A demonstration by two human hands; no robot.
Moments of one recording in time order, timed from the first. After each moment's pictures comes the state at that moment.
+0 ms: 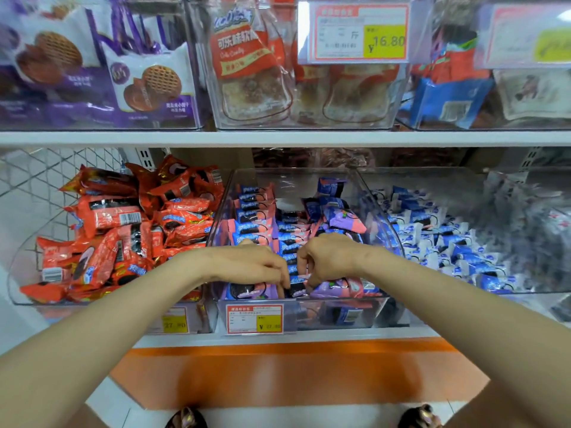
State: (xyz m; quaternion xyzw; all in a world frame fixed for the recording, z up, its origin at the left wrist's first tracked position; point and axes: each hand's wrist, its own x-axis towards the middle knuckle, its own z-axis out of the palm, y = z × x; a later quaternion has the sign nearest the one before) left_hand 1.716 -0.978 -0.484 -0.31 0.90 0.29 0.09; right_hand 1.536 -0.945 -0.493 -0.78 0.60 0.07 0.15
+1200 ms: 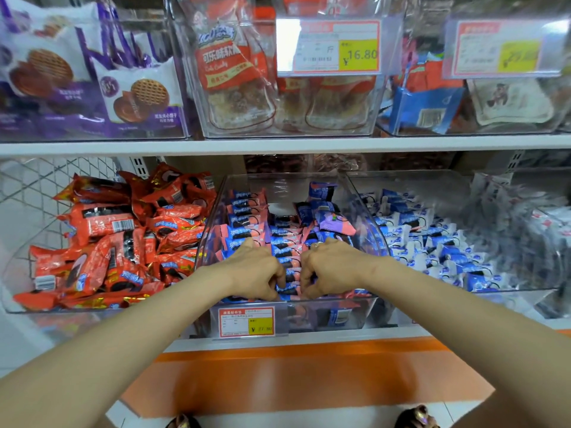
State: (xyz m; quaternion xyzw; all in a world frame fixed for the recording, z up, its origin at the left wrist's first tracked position) left_hand 1.690 -0.971 -0.502 -0.30 0.95 -0.01 0.11; right_hand 1.520 -0.926 -0.497 -0.83 0.54 0.09 0.06
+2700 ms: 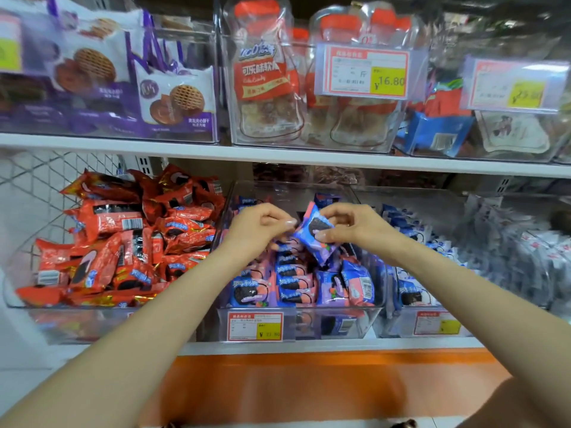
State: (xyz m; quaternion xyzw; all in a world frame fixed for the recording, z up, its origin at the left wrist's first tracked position) left_hand 1.696 -0.965 -0.460 -0.41 0.68 0.47 -0.38; right_hand 1.503 -0.920 -0.446 -0.62 0.58 -0.39 0.37
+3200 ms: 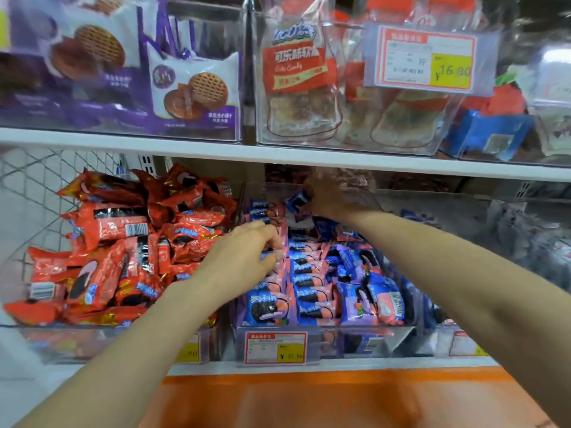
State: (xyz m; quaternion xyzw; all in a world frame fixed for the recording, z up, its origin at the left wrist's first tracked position) left_hand 1.740 -0.976 -0.472 -0.42 0.87 0.12 -0.21; right_hand 1.521 -1.078 -0.470 -0.72 0.67 -0.18 0.03
